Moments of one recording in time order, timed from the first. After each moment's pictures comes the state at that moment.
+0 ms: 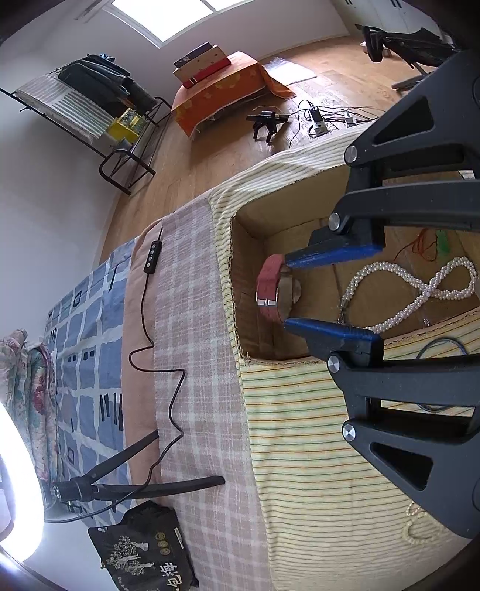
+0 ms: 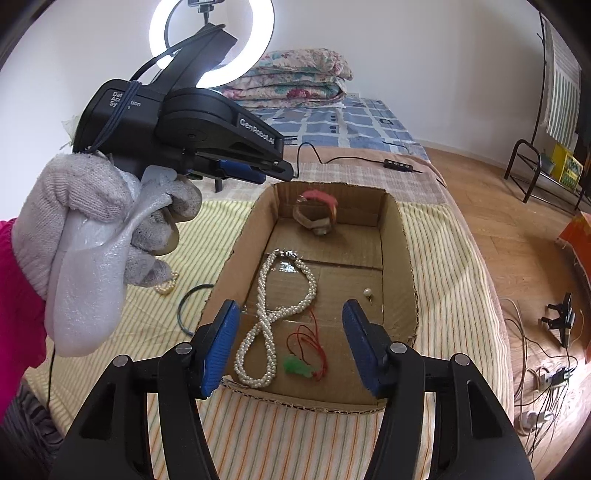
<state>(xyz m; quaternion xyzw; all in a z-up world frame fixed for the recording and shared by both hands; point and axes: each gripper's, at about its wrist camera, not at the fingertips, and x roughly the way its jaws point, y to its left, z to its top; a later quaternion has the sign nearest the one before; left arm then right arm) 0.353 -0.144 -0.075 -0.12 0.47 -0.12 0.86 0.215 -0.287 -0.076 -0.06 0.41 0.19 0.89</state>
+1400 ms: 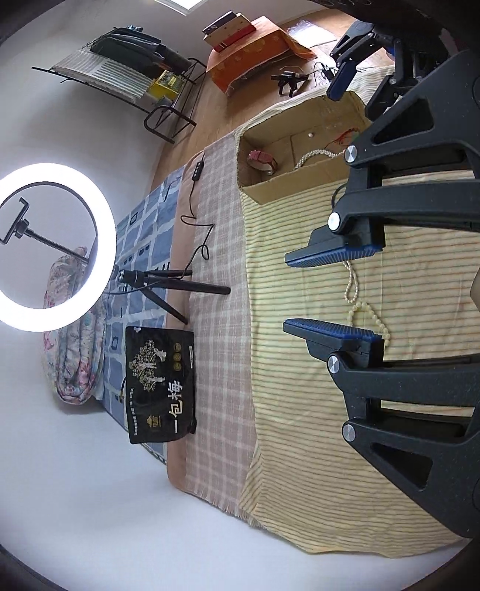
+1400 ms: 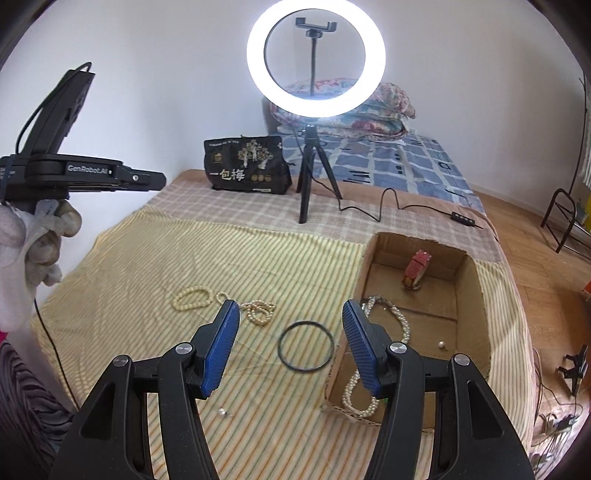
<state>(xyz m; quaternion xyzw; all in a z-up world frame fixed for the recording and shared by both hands) 0.191 0.073 -0.004 -0.10 0.40 -0.01 0.91 0.181 -0.194 -0.044 -0.08 0.36 0.28 0.89</state>
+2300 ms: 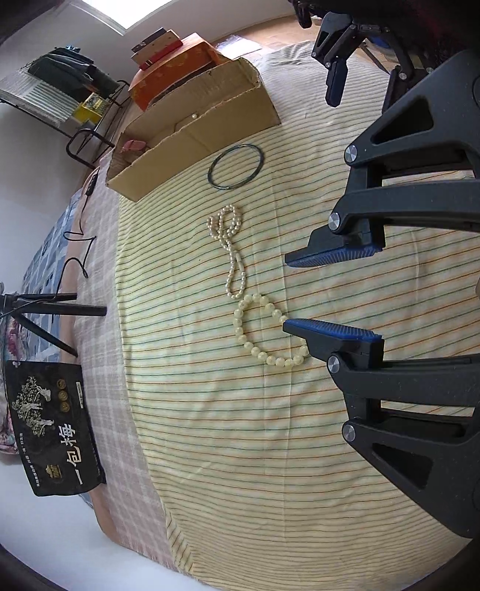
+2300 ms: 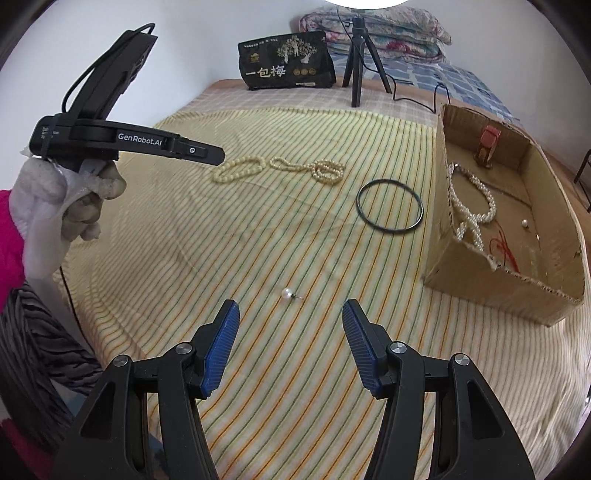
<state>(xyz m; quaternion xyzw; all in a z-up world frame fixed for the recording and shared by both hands) 0.179 0.063 -0.139 -0.06 0.52 -0.10 0.85 0.112 -0.171 -0.142 -0.09 0.48 0.31 0.81</state>
